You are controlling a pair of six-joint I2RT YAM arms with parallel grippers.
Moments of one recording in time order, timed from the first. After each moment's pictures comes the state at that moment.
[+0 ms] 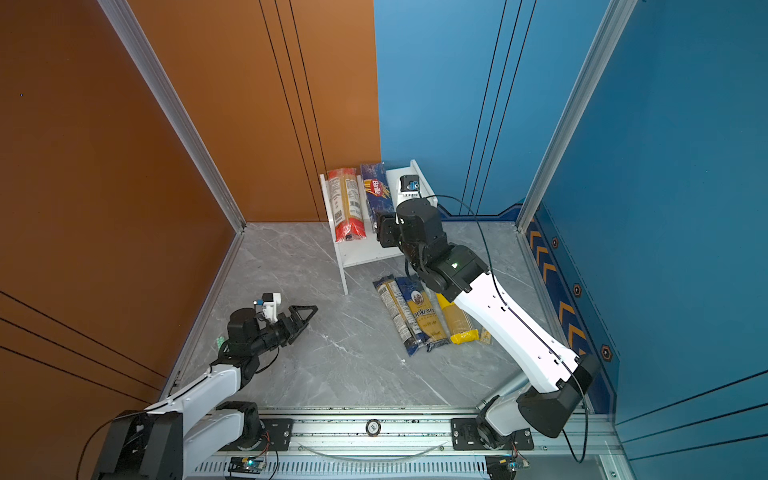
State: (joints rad) left arm -0.03 1.04 0.22 0.39 0.66 -0.94; right arm 0.73 1.44 1.68 -0.52 0.38 0.30
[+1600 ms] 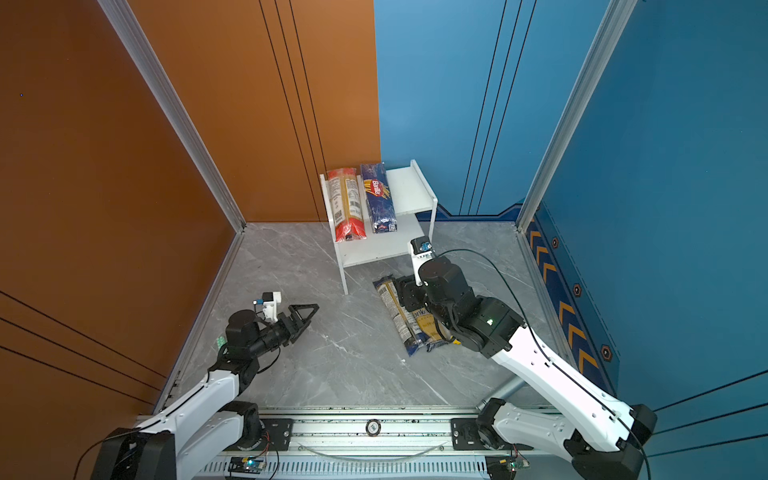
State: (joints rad) left arm -0.09 0.95 0.21 0.39 0.64 -1.01; right arm 0.82 1.08 1.24 -0.67 0.30 0.28
